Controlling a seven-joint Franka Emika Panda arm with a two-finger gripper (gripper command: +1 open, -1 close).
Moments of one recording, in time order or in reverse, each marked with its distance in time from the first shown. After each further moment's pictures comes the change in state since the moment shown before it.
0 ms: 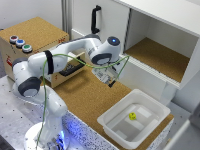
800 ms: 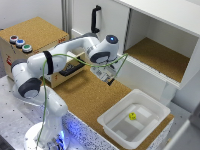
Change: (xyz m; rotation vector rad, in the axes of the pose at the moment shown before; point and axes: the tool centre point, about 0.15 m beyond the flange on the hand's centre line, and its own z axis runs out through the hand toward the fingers) arm 0.011 -0.076 0.000 0.122 0.006 -0.139
